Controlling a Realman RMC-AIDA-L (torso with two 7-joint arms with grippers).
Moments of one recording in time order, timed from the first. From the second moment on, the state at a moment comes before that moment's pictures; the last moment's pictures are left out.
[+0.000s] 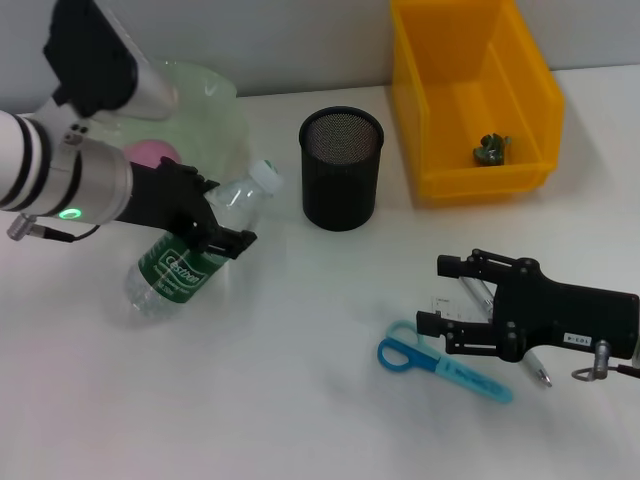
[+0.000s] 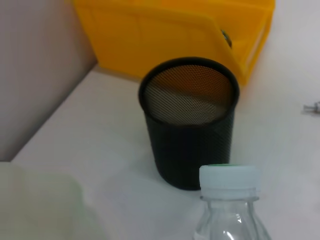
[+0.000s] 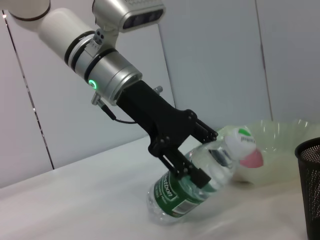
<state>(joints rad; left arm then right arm) -0.62 -2.07 1.39 1.16 2.36 1.18 -2.09 0.30 2.06 -0.95 -0.60 -1.65 -1.52 1.14</state>
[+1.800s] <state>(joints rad) -0.46 -2.07 1.31 1.13 2.00 1.08 -1.85 0.31 2.06 -0.96 -0.60 -1.66 -1.50 1.16</state>
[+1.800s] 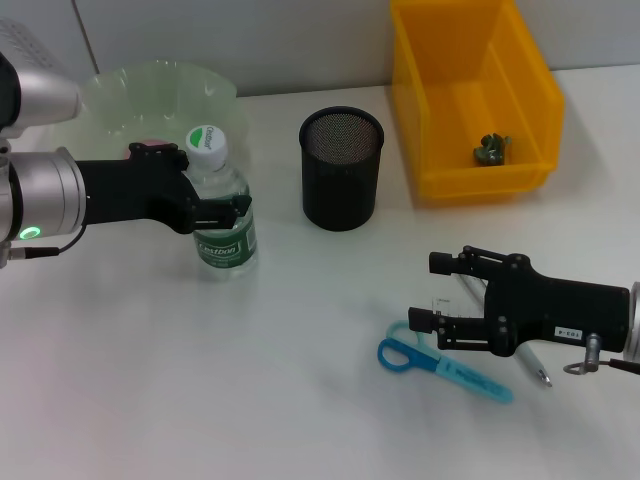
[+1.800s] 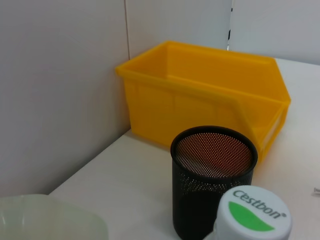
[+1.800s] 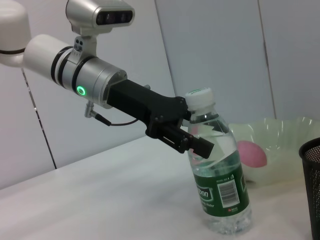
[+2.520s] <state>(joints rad) -0.45 -2.06 1.30 1.21 2.00 1.12 -1.85 0.31 2.06 -0.96 -0.60 -1.67 -1.51 1.16</state>
